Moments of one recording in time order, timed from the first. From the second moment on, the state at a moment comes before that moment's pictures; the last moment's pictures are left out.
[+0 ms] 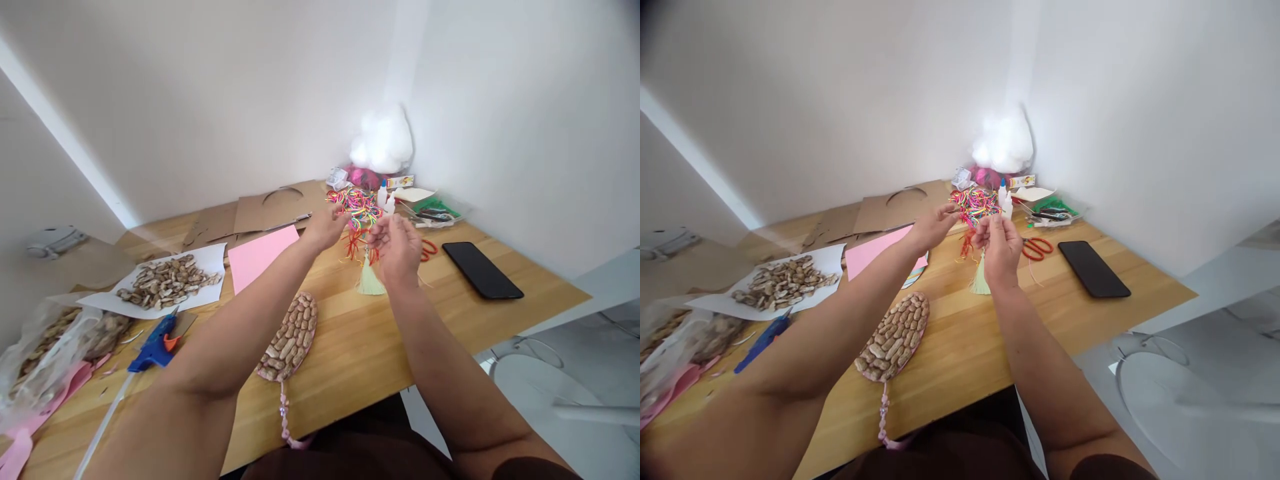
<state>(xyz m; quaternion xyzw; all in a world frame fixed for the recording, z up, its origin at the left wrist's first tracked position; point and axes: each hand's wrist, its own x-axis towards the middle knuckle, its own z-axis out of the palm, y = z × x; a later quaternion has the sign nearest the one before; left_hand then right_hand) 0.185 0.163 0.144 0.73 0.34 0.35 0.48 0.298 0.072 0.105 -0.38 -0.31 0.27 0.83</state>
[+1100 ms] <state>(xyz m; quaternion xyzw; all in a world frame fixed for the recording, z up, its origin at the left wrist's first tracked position) -0.050 -0.034 0.070 0.61 0.43 0.35 0.57 0.172 -0.048 0.082 -0.43 -0.54 0.60 0.40</state>
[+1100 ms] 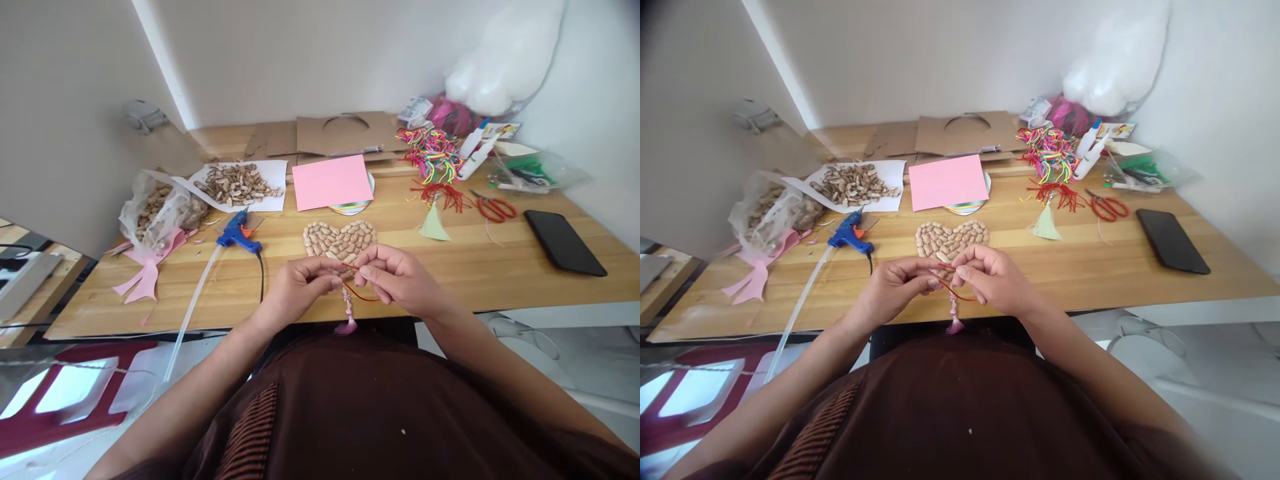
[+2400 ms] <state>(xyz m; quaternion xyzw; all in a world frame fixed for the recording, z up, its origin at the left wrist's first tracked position) -0.071 -0.081 0.070 0.61 0.41 0.36 0.57 0.138 -0.101 0.082 -0.49 -0.66 0.44 0.35</state>
